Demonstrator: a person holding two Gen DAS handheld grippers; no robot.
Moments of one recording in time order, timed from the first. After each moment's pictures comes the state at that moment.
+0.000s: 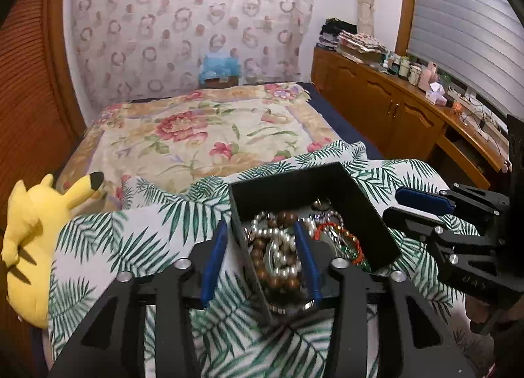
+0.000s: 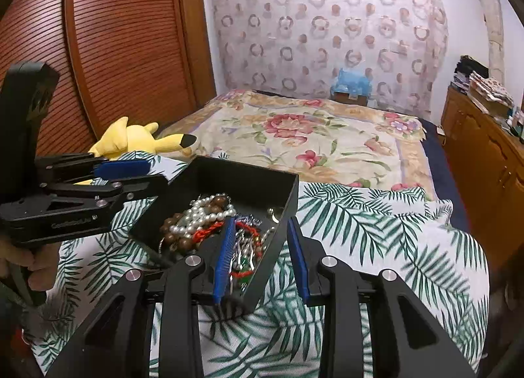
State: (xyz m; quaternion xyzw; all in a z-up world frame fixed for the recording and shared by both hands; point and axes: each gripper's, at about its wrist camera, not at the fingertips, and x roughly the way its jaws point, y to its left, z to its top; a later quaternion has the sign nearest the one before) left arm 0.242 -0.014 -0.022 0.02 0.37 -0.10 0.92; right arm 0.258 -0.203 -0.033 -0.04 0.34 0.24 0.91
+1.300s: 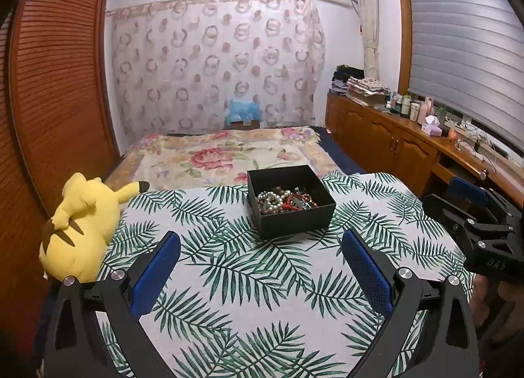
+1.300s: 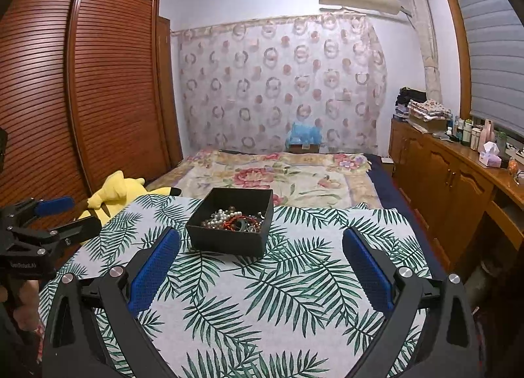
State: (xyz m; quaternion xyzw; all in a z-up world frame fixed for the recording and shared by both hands) left arm 0.046 -0.005 0.034 0.01 0.27 -0.05 0.96; right arm 0.068 -0.241 0.028 0.00 0.21 0.14 0.97
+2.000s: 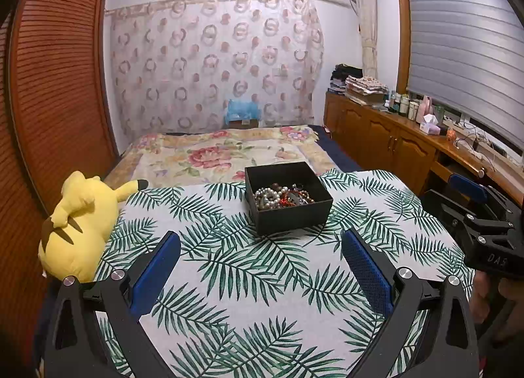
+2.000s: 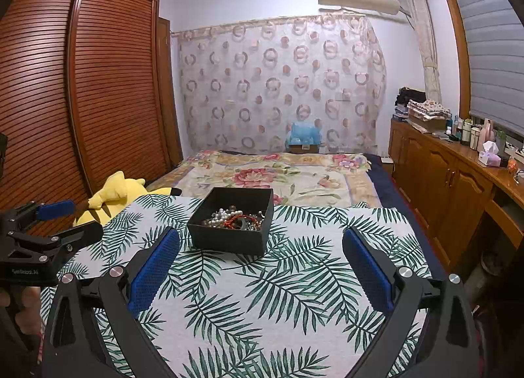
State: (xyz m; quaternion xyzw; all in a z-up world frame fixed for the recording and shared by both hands) left arm 0.041 -0.011 0.031 0.01 0.27 -0.06 0.96; right arm 0.062 -0.241 0.026 0.00 0.21 0.14 0.97
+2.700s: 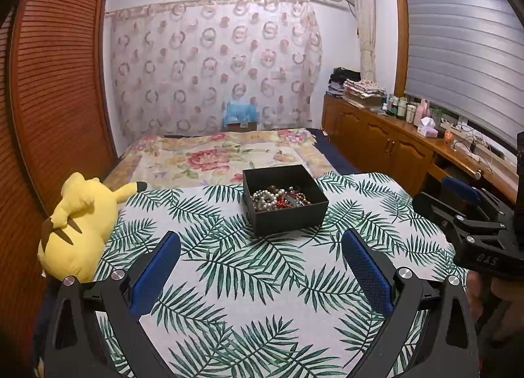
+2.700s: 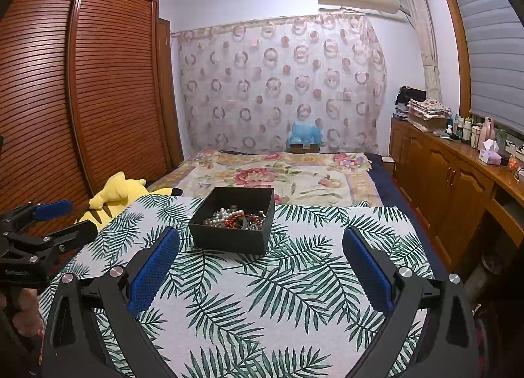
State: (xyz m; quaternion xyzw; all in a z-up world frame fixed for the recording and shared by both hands) left arm 0.034 -0.015 0.033 0.01 0.27 -0.06 0.96; right arm 0.062 -0.237 0.026 0.00 0.21 0.14 0.97
